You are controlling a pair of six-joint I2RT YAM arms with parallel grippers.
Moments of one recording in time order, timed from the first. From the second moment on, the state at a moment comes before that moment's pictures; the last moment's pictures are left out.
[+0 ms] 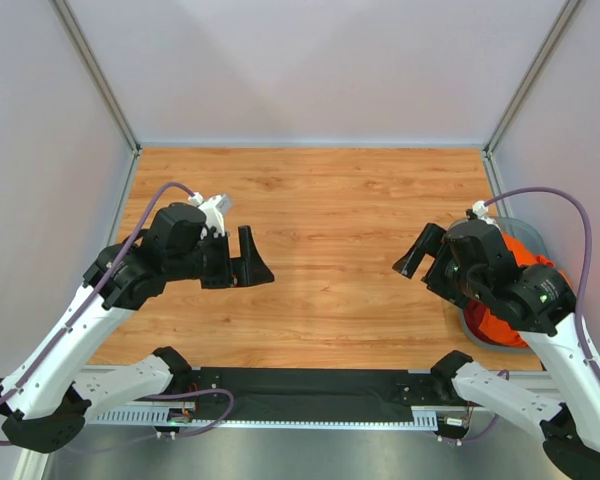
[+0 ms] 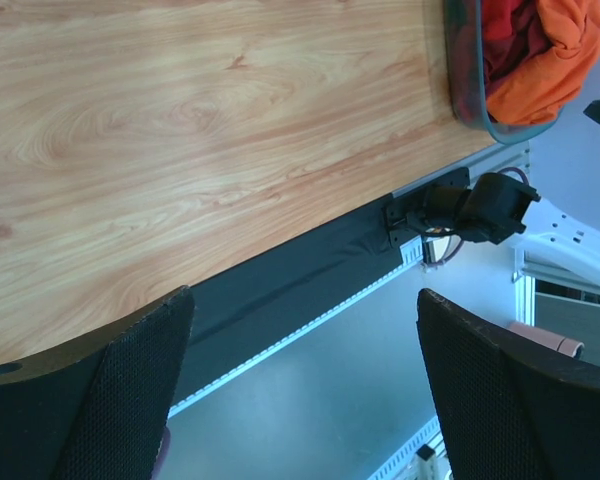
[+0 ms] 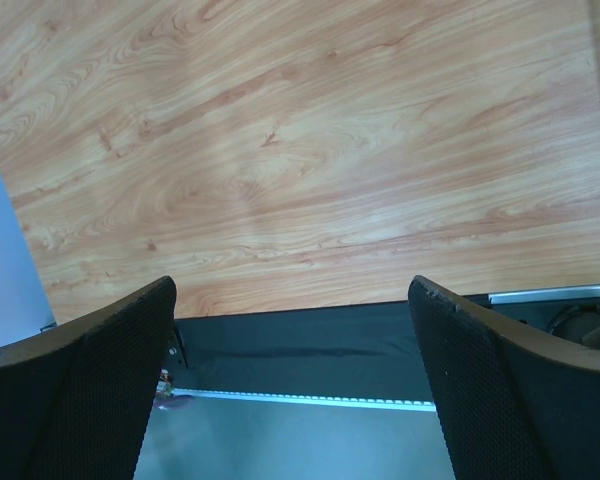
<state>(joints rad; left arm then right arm) -0.71 0.95 1.31 -1.07 0.19 -0.73 0.61 0.86 1.32 -1.31 0.20 0.98</state>
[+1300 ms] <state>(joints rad) -0.71 0.94 1.32 -1.31 0.34 -0.63 -0.43 0.98 0.92 -1.17 0.57 0.87</state>
